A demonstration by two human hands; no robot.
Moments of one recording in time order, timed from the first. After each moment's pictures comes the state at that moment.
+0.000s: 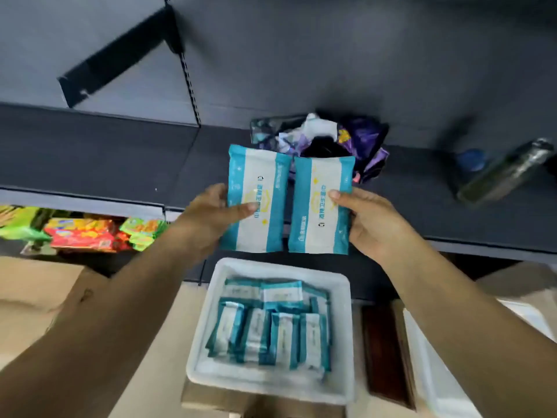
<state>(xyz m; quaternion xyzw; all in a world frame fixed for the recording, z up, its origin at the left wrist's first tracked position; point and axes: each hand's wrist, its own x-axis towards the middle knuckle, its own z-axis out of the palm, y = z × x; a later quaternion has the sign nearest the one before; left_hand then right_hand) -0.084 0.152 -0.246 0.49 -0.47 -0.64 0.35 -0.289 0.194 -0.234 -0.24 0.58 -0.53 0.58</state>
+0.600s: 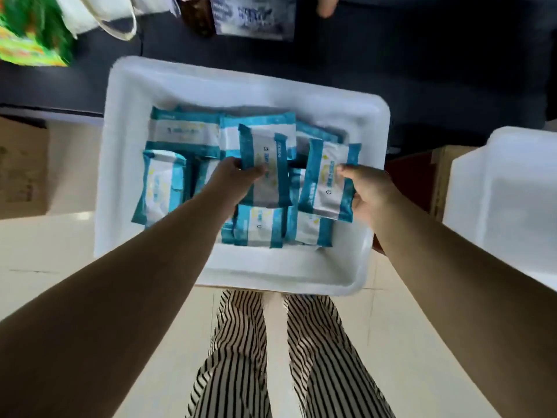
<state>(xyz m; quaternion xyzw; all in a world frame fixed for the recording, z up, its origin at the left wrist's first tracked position) -0.168 0.215 -0.656 0.68 -0.36 -0.63 0.10 -0.355 0.259 -0.645 0.05 0.77 -0.30 0.56</state>
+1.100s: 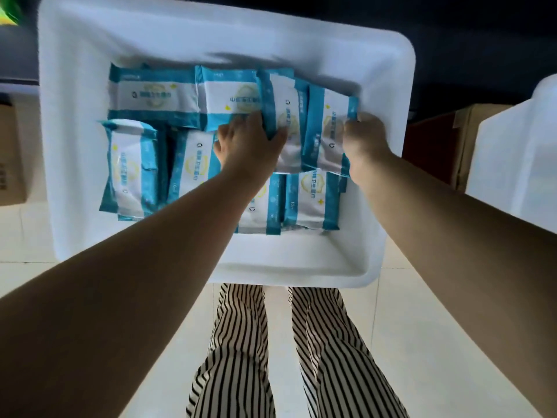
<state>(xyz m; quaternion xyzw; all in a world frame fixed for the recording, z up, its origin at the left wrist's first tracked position) -0.210 0.218 -0.704 0.68 -0.64 -0.34 -0.04 -0.352 0.235 -0.706 -0.12 0.86 -0.23 0.44</state>
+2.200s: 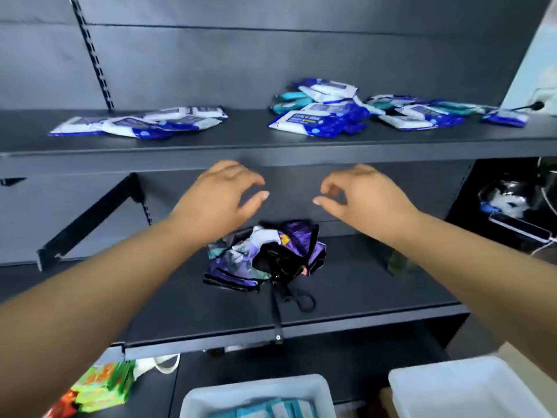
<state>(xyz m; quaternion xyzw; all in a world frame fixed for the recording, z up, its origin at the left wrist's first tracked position) -0.164 0.112 -0.071 0.26 -0.90 0.10 0.33 -0.360 0.224 -0.050 -0.68 0.70 -0.16 -0.13</state>
